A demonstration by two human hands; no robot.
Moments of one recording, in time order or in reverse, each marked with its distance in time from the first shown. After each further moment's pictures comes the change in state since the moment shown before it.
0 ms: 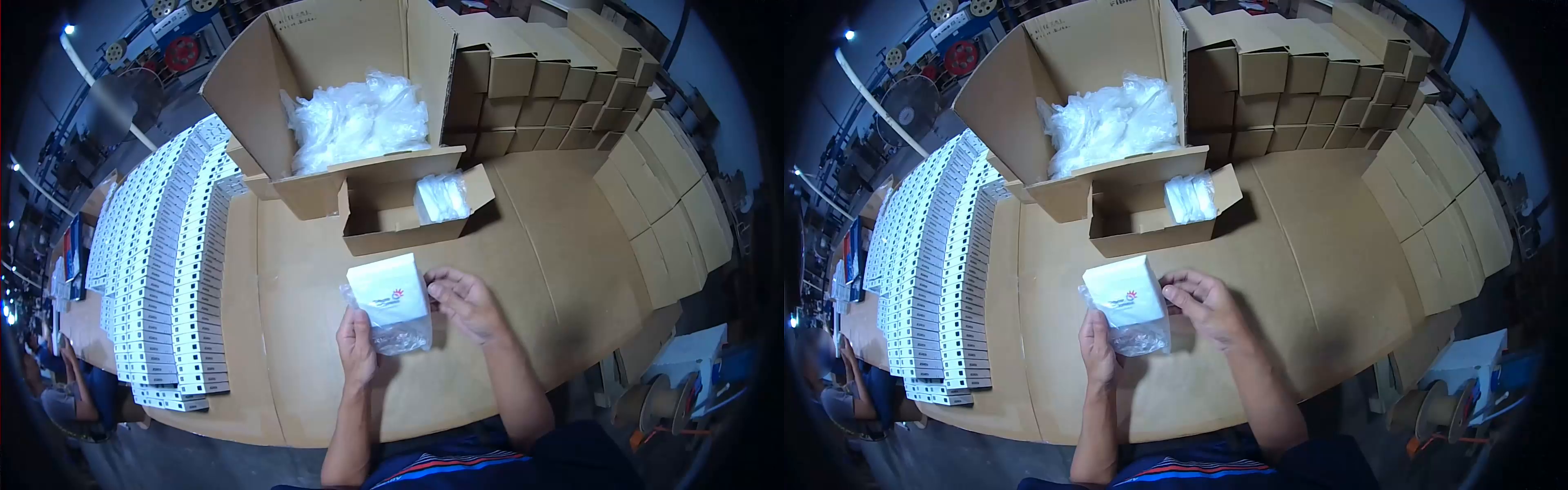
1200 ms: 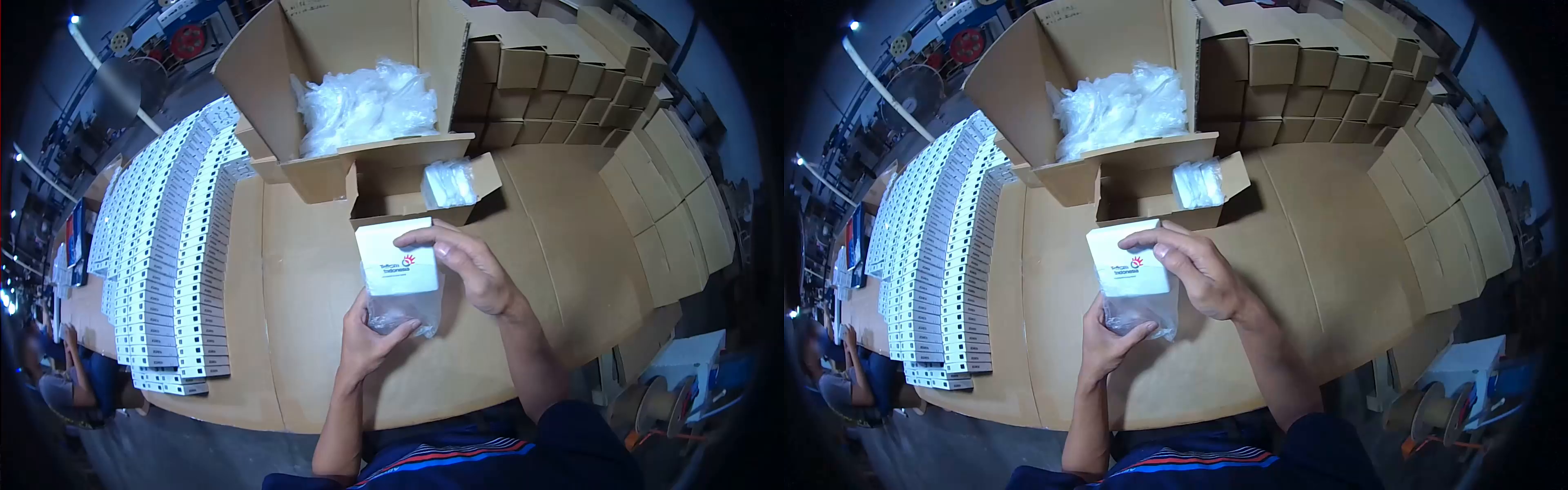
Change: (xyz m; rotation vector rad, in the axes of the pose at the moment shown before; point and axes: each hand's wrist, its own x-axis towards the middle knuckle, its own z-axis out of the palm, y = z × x) left_hand -0.002 0.045 0.011 0.385 -0.247 -0.052; right_hand 0.016 -0.074 0.049 -0.634 -0.324 -0.413
